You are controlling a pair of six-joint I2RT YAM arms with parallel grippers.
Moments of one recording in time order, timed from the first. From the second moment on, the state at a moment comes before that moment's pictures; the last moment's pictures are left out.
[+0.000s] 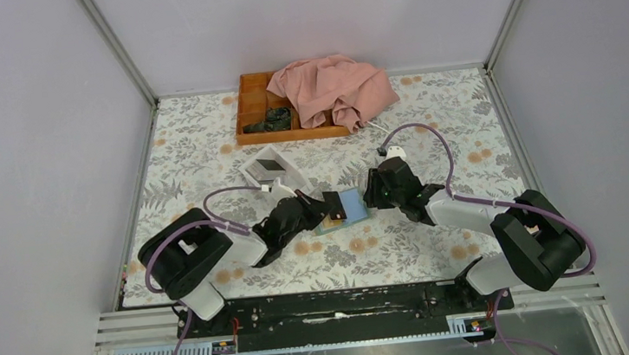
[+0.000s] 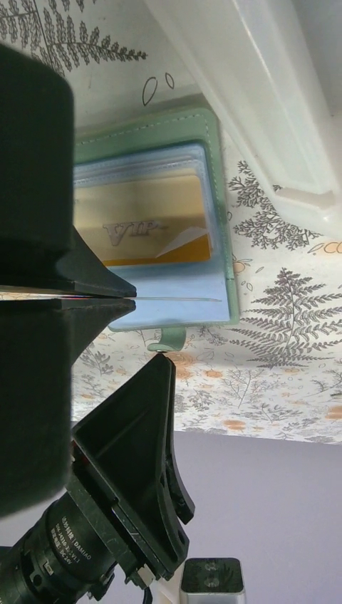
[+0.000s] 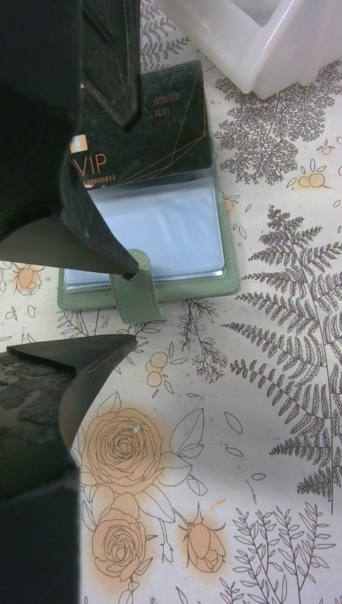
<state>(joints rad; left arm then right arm) -0.82 1.65 0.40 0.82 -0.18 -1.27 0.60 1.41 0.59 0.07 0.11 0.56</state>
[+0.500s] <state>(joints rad) -0.85 1.65 0.43 0.73 -0.24 -1.25 0.60 1.41 0.59 0.07 0.11 0.56</state>
